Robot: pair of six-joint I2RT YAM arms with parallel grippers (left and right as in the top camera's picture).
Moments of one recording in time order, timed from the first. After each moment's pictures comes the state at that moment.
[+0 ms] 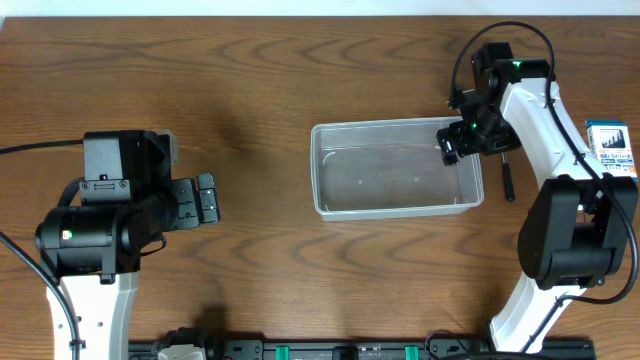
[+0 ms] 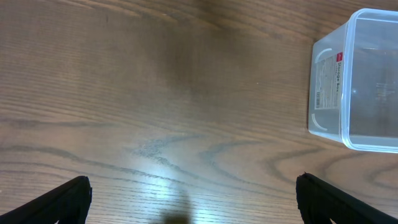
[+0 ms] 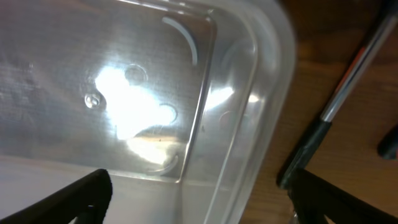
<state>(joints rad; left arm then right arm) 0.02 1.08 1.28 -1.30 0.06 -0.12 0.05 1.98 1.61 -1.21 0.02 -0.17</state>
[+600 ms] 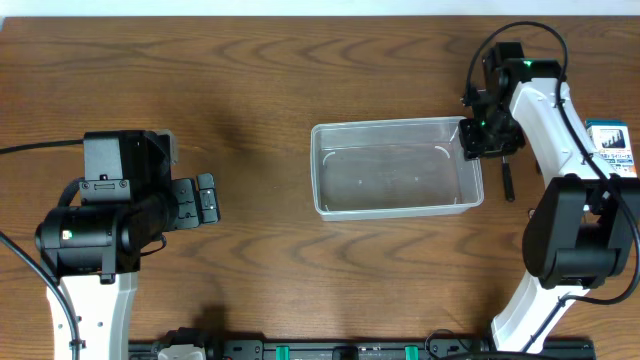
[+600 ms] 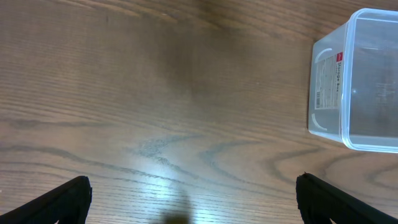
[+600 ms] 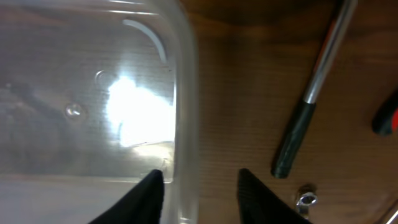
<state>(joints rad) 0.02 1.08 1.28 -1.30 0.06 -0.12 0.00 1.98 1.61 -1.22 0.03 -0.09</state>
